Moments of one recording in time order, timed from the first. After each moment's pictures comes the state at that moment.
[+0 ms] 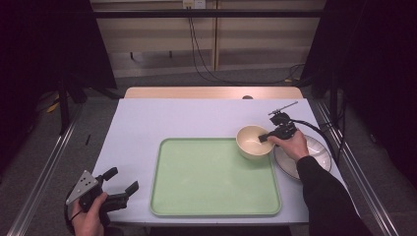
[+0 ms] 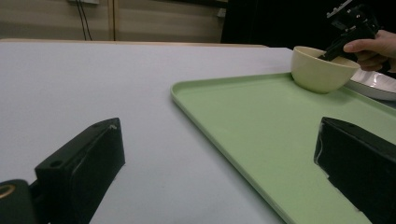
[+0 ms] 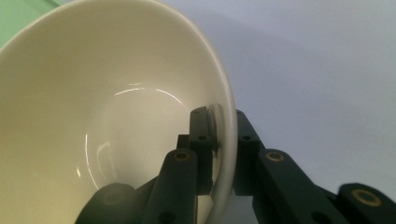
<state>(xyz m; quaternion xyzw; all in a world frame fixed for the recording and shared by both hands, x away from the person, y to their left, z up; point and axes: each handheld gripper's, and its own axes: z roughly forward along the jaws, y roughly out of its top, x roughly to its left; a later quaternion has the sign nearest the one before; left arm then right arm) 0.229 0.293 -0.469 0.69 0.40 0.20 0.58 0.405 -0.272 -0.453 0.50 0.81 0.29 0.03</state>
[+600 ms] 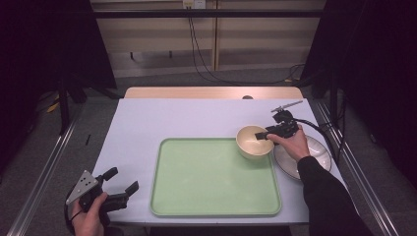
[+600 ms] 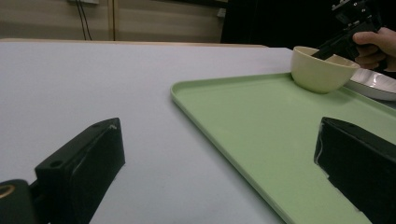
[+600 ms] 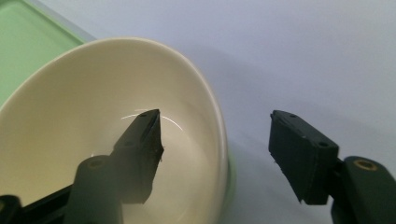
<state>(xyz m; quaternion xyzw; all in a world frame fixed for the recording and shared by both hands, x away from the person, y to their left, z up) 0.229 0.294 -0.469 0.69 0.40 0.20 0.57 0.405 -0.277 -0.447 0.48 0.80 0.34 0.06</state>
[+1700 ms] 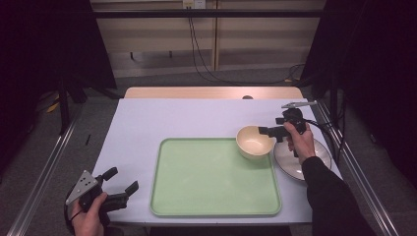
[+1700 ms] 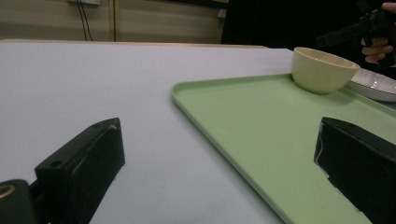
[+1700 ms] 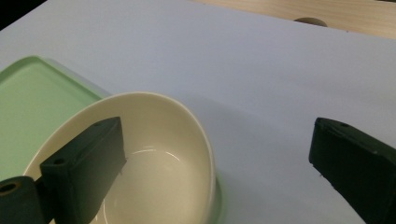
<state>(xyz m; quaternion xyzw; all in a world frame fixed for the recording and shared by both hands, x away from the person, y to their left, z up) 0.229 0.294 -0.469 0.68 0.40 0.20 0.58 0.388 -0.289 -0.428 0.49 0.75 0.42 0.13</state>
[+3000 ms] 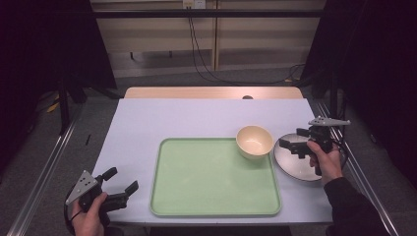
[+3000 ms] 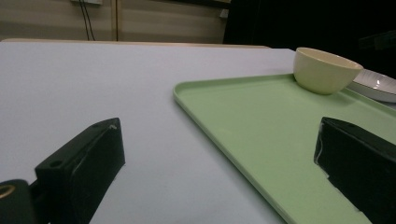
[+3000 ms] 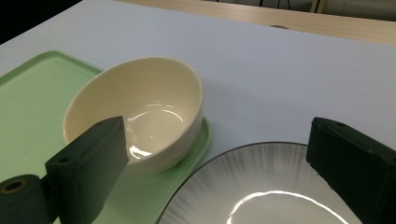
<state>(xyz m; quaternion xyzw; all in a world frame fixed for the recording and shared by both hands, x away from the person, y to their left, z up) 0.228 0.294 -0.469 0.68 0.40 0.20 0.57 0.315 -0.330 -0.421 0.48 0.73 0.45 0.18</state>
